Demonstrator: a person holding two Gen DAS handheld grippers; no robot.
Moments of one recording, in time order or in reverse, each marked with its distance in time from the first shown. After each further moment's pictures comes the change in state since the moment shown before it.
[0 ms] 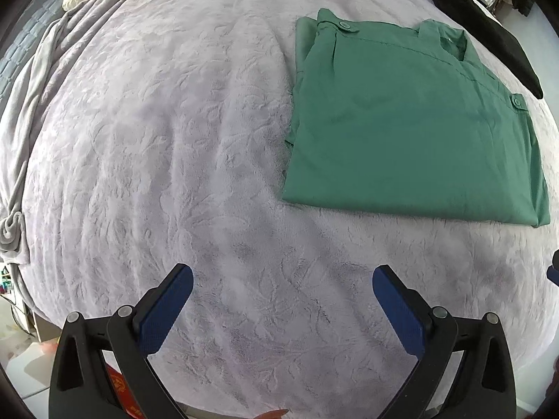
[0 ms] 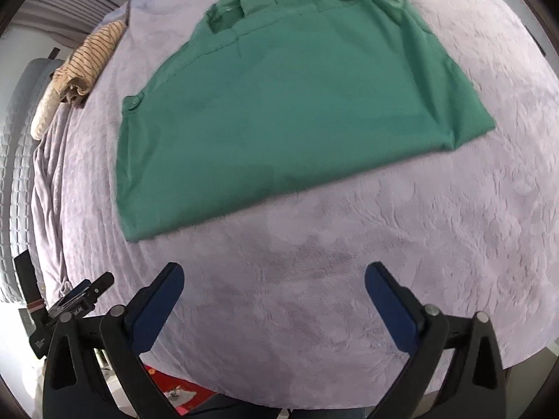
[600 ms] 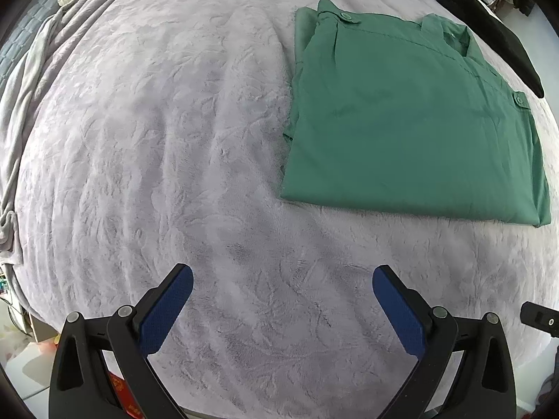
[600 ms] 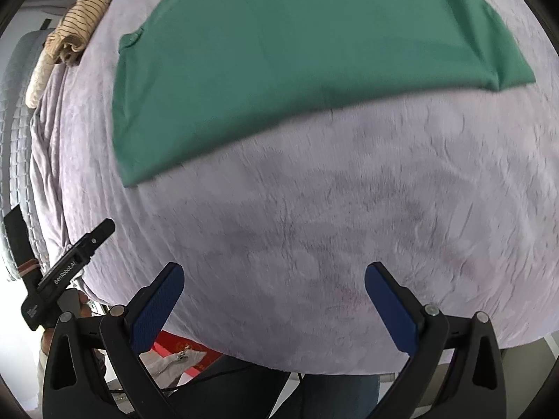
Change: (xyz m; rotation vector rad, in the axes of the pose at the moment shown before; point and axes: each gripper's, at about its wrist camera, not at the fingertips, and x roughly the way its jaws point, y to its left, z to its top) left arm 0.016 0.005 0.003 0.006 0.023 -0.025; right arm 0.044 0.013 -0.027 0.022 0.260 0.023
